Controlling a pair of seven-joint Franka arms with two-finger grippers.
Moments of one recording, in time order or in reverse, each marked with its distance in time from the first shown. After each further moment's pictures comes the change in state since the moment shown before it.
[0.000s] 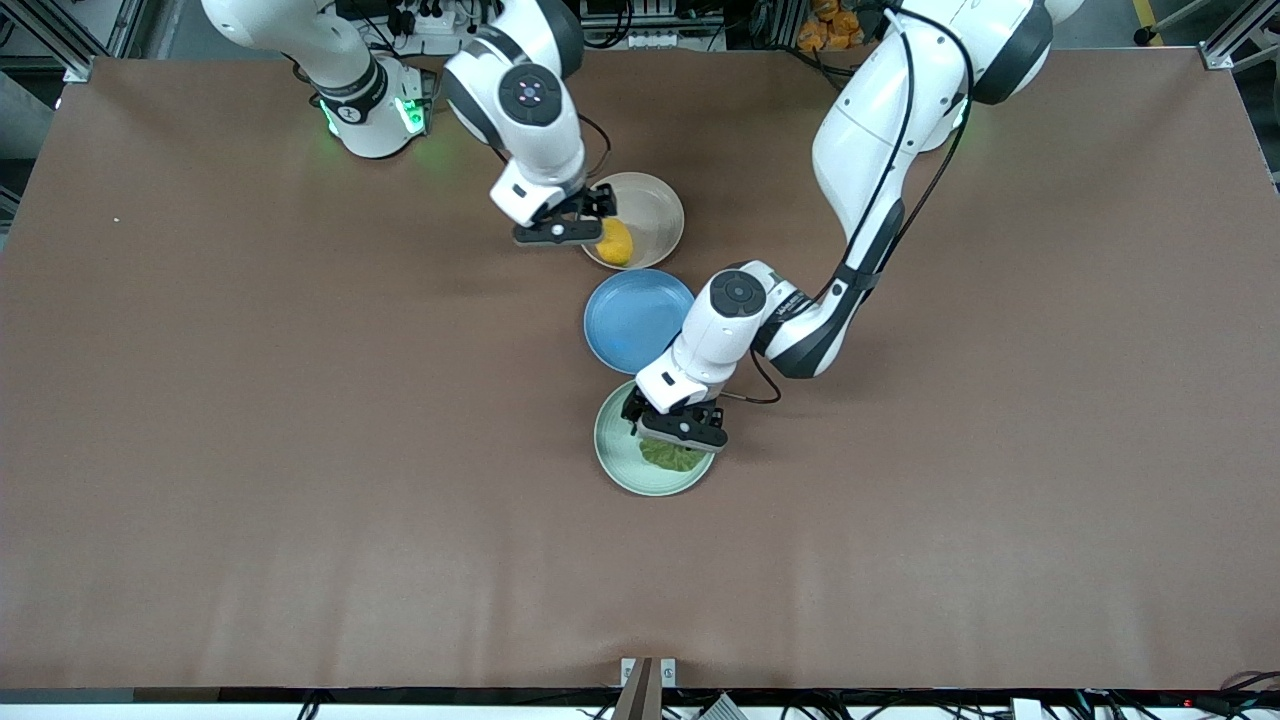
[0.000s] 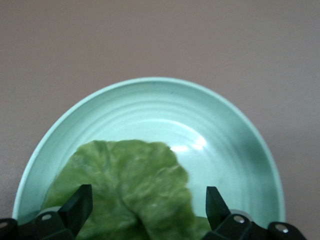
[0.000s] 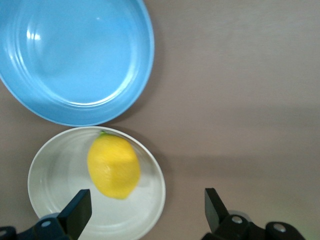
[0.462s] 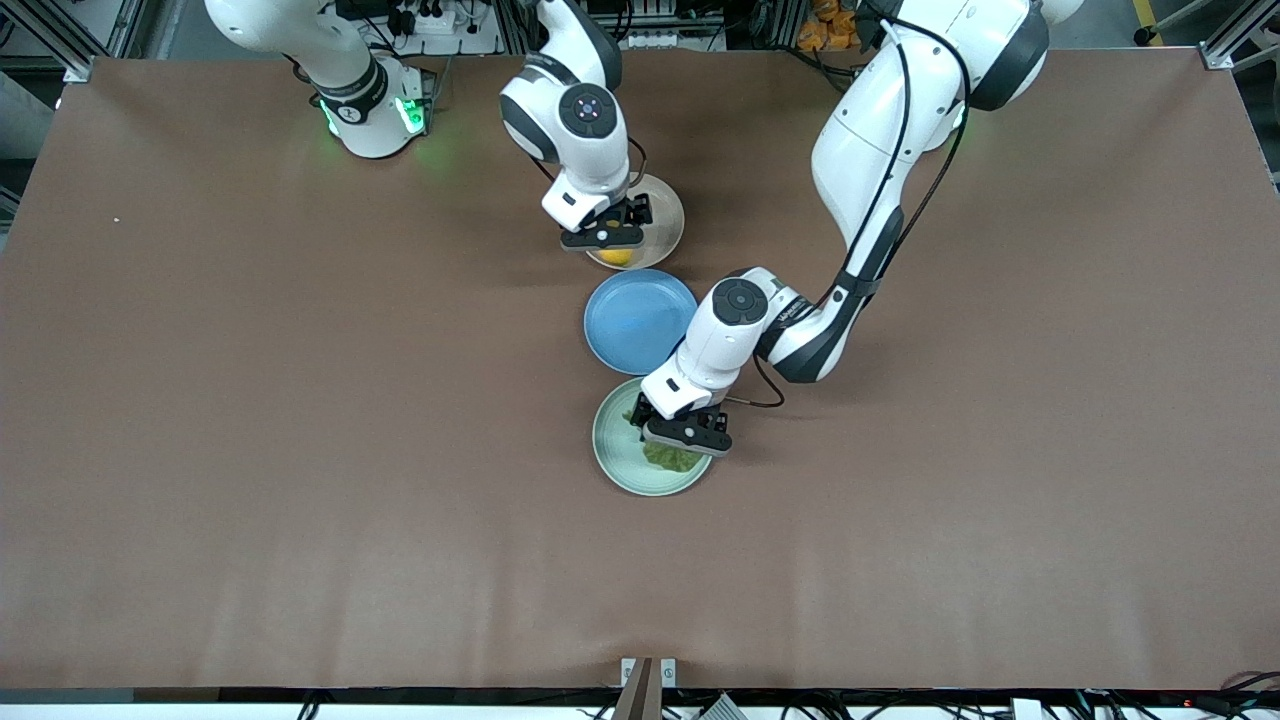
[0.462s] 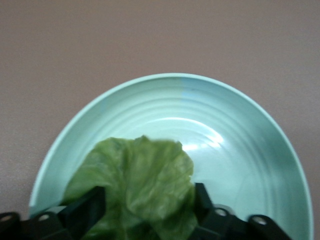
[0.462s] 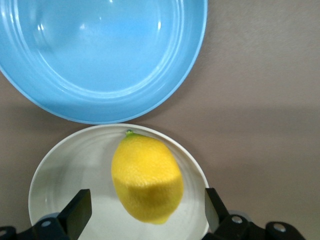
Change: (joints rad) left arm -0.001 0.020 0.012 0.007 0.000 0.003 0.000; right arm 0.101 0.175 -0.001 0.058 0.000 0.133 0.095
